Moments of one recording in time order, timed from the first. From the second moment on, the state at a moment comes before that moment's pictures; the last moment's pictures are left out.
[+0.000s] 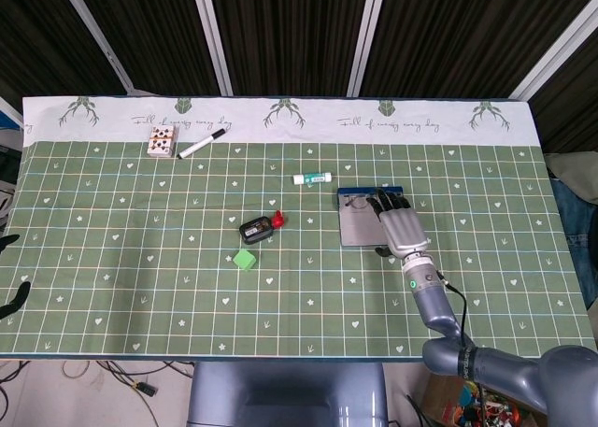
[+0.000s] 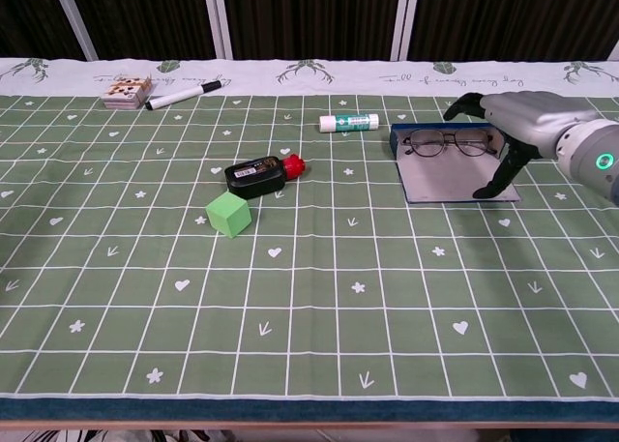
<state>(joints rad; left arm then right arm) -0.06 -1.02 -0.09 -1.70 1.41 1.50 0.01 0.74 -1.67 0.15 -1.19 -1.00 1.05 -0.34</state>
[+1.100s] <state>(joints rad) -0.06 -1.01 -0.09 -1.69 1.41 1.50 0.01 0.72 -1.77 0.20 -1.02 -1.06 0.98 -0.30</state>
